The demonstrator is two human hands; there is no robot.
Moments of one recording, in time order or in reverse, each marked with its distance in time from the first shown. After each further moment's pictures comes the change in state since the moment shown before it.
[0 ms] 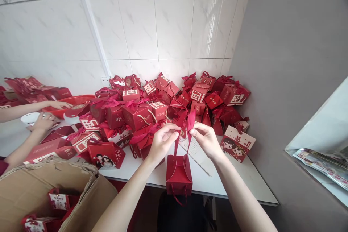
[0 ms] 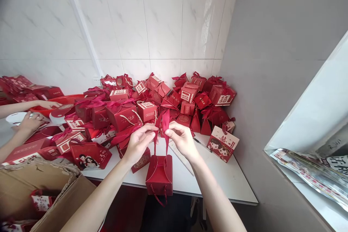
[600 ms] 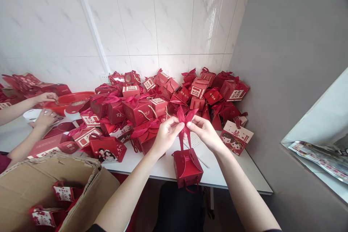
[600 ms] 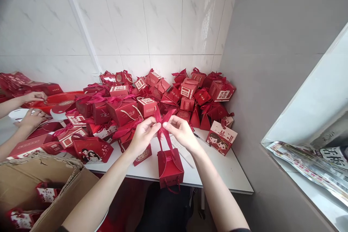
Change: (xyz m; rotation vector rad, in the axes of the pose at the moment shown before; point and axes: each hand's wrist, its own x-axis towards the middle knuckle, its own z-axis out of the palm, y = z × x) left_hand 0.005 0.011 0.016 -0.025 -0.094 -0.028; right_hand 0.003 -0.010 0.003 0.037 -0.128 0.134
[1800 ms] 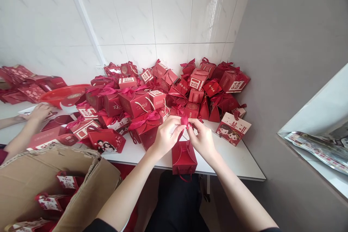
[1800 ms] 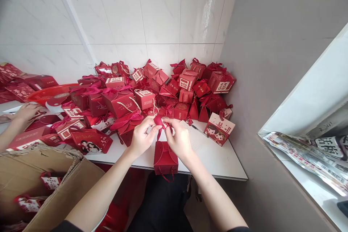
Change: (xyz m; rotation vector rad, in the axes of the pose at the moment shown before) left_hand -0.012 -0.022 -0.002 0.646 0.069 0.648; right_hand -0.039 0.028 0.013 -0.700 0.346 -0.176
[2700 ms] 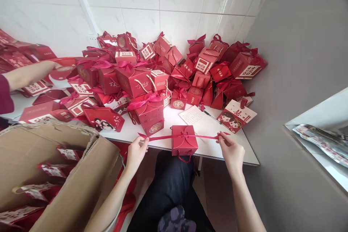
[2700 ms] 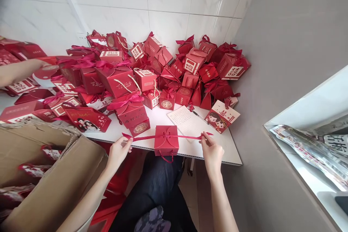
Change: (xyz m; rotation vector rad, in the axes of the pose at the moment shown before) left_hand -0.157 -0.020 -0.055 0.390 -0.101 -1.189; right_hand -0.094 0.080 -0.055 -0.438 0.169 0.712
